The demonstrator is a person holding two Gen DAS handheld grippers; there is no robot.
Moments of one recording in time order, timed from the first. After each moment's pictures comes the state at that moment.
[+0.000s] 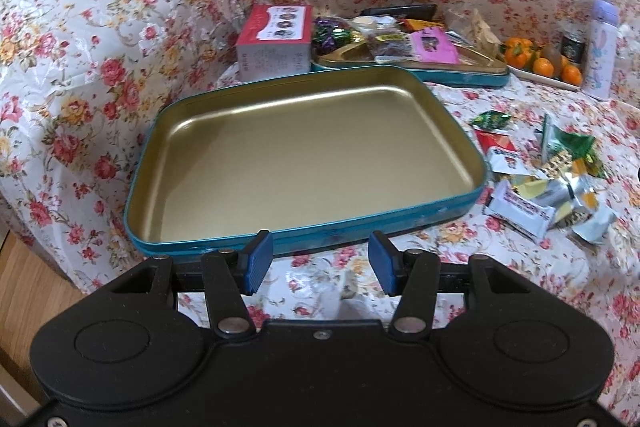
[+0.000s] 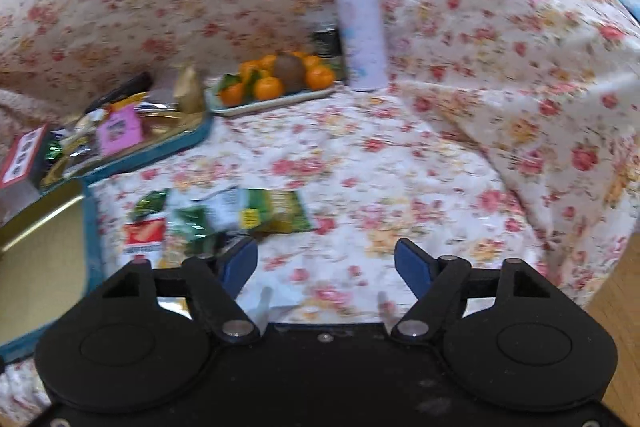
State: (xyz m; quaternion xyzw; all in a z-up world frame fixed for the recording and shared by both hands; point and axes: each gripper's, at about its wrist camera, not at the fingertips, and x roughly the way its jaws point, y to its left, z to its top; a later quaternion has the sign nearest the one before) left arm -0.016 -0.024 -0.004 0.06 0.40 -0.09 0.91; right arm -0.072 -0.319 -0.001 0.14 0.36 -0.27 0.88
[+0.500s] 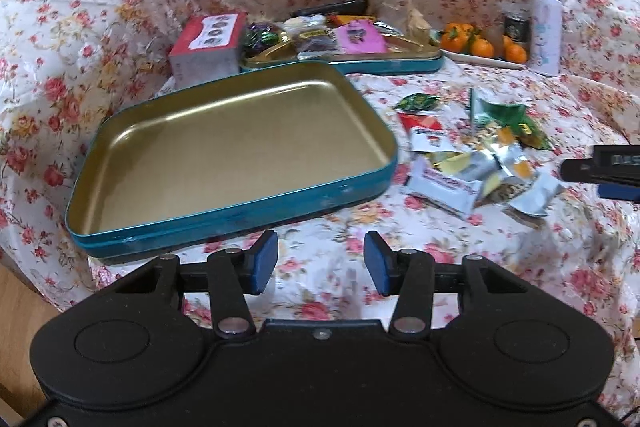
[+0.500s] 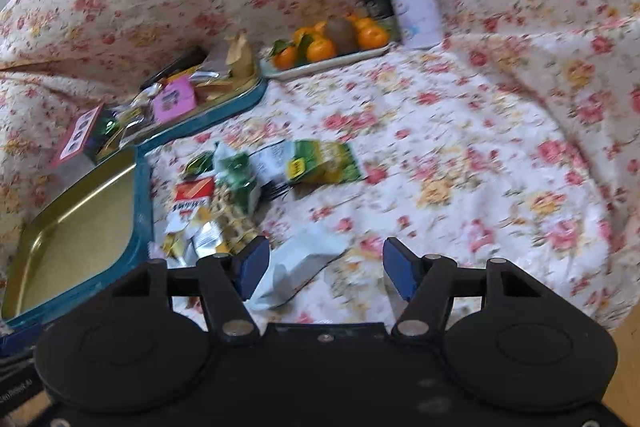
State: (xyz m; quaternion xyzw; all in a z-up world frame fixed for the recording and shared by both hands) left arm -0.049 -0.071 -0.007 0.08 0.39 -0.14 0.91; right arm -0.083 -0.318 -0.028 0.20 0.37 -0.16 0.89
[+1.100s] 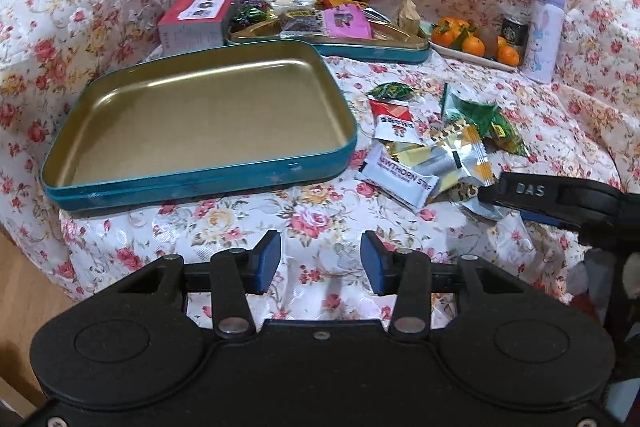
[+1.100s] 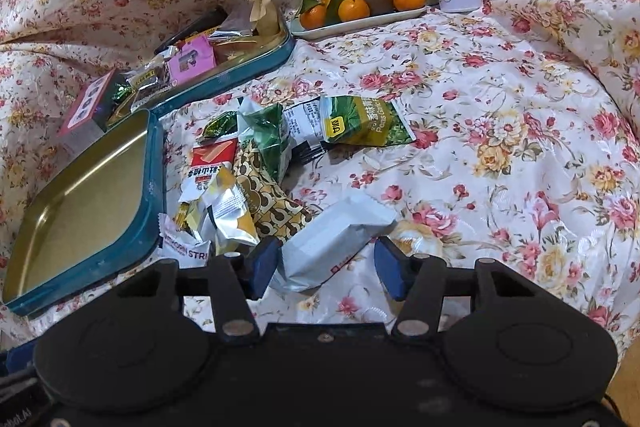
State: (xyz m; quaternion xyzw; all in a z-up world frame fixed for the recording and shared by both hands) left arm -0.056 -0.096 -0.007 0.03 0.42 -0.13 0.90; right arm -0.060 -0.302 -0.054 0.20 0.40 -0.13 0.88
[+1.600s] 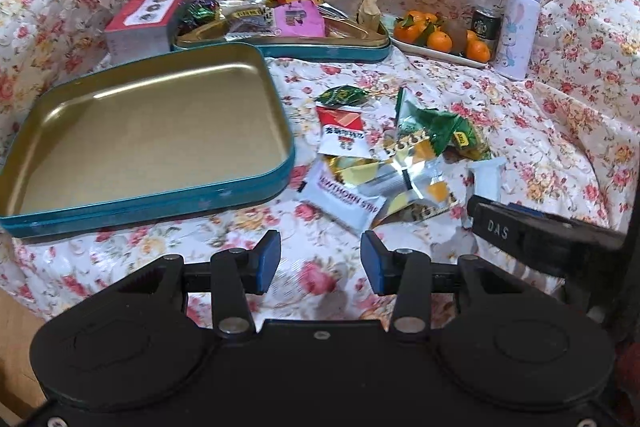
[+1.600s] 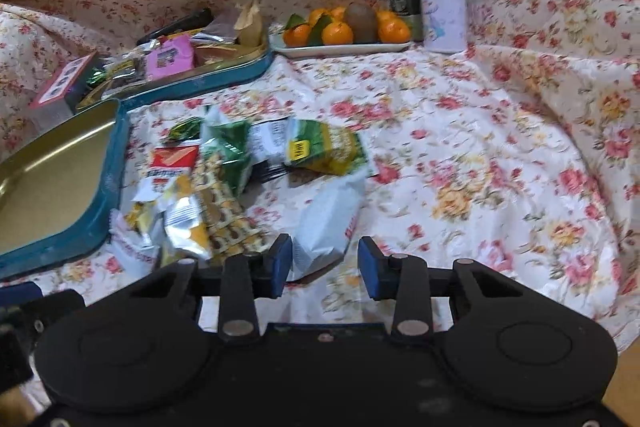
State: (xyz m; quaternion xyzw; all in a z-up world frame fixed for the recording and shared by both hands) left arm -0.032 -0.132 -0.008 0.02 0.44 -0.17 0.88; right arm -0.062 -0.312 -0.054 0.11 0.39 -0.16 0.90
